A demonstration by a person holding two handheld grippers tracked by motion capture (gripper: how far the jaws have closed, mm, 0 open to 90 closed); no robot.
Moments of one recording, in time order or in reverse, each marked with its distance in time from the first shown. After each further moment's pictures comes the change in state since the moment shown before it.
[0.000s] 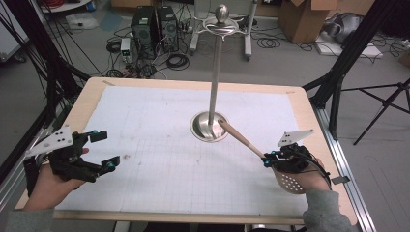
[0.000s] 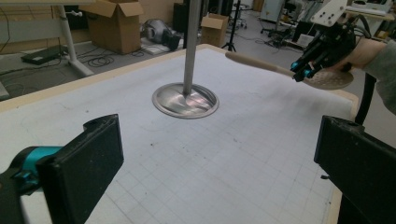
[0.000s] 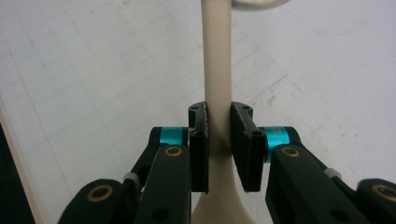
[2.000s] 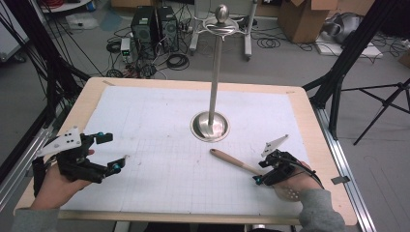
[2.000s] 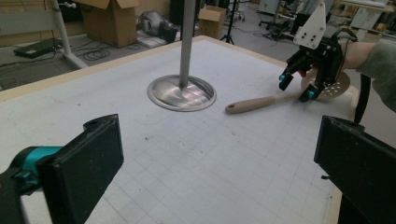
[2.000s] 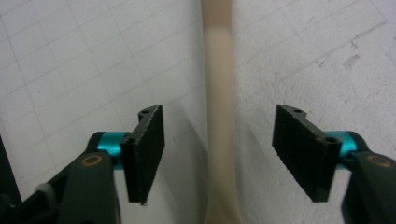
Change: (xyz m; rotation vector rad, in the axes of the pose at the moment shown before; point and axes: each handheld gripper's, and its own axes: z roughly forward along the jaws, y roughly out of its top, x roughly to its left) left arm -0.001 -0.006 0.011 0.031 -0.011 0.001; right arm 0.002 -0.012 0.049 0.237 0.119 -0.081
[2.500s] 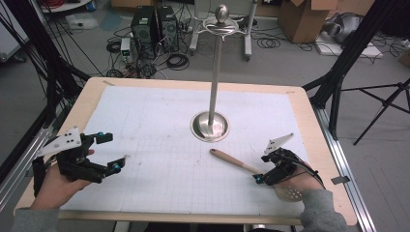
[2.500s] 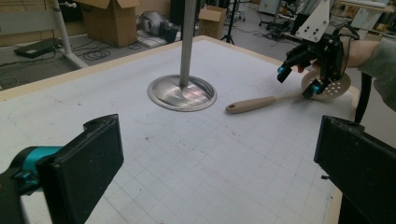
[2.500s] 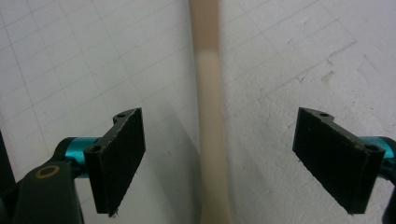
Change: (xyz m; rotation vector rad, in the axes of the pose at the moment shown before) left arm 0.000 0.000 0.000 -0.002 0.001 -0.001; right arm -0.002 -0.001 -0.006 -0.075 -0.013 0.020
